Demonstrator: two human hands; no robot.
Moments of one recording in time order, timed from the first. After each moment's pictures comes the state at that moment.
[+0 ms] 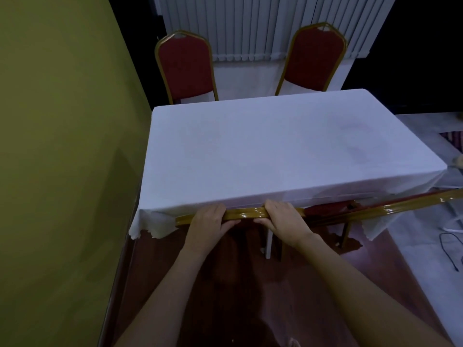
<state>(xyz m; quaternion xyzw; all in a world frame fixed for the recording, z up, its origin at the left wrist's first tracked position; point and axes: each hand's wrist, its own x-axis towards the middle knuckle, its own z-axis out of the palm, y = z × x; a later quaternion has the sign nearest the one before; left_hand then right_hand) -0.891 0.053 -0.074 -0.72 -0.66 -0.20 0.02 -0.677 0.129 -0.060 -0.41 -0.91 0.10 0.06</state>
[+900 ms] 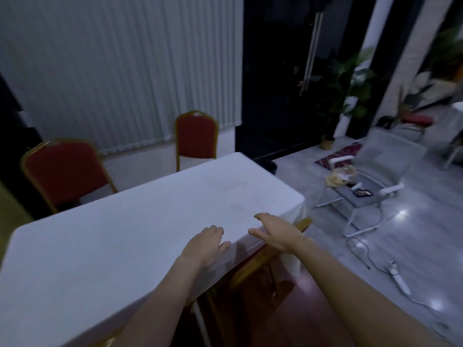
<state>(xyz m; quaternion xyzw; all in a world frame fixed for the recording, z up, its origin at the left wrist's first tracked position) -0.600 0.223 0.053 -0.85 -0.52 -0.01 -0.12 -0.375 0.215 0.056 -0.63 -0.75 0.16 0.08</state>
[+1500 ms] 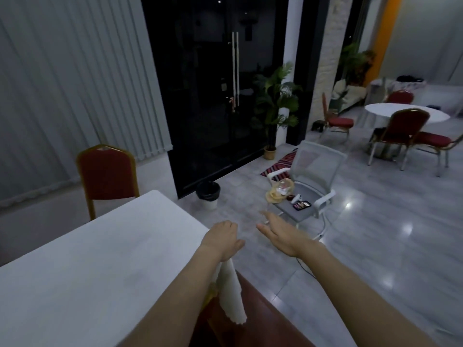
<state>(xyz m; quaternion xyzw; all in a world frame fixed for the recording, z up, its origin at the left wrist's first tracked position) -0.193 0.380 0.086 -0.91 -0.40 0.03 -0.08 -0.016 0.303 0.081 -0.72 -0.63 0.21 0.19</state>
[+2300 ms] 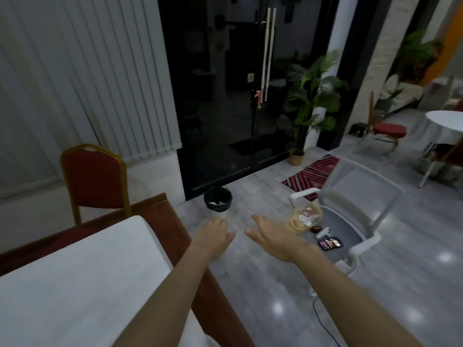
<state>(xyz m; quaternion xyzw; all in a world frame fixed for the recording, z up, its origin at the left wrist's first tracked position) -0.056 0.710 0.056 -0.86 -0.50 -0.01 -0.09 0.120 0.639 0.095 -0.66 -0.70 0.25 0.11</state>
